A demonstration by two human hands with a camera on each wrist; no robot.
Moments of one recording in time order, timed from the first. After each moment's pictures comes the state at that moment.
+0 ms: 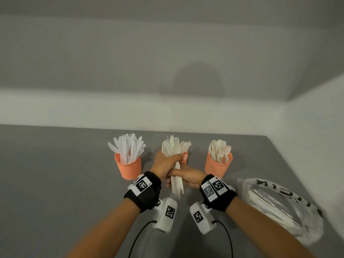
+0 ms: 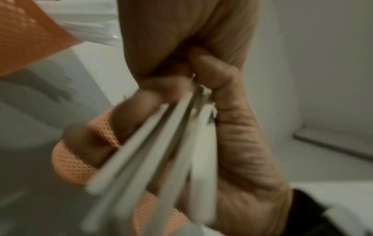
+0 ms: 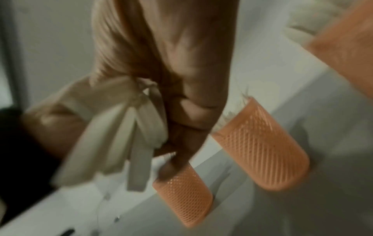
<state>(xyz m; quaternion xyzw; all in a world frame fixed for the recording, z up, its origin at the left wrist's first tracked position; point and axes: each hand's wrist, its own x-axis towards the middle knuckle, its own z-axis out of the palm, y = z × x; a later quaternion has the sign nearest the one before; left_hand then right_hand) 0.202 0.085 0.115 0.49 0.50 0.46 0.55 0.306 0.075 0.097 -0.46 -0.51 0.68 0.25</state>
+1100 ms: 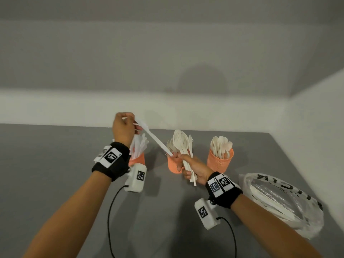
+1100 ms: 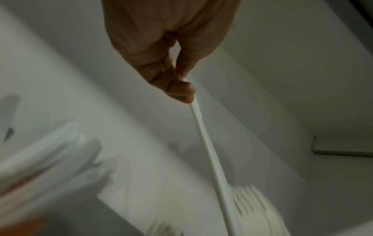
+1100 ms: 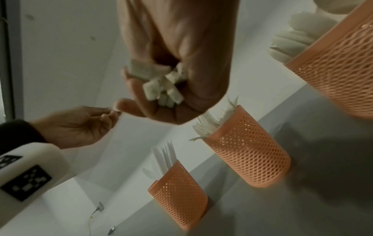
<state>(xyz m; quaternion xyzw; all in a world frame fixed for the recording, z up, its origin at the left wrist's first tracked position) 0.110 0.125 0.173 0.44 0.54 0.64 0.33 0.320 0.071 0.092 -0.46 -0.41 0.69 0.37</state>
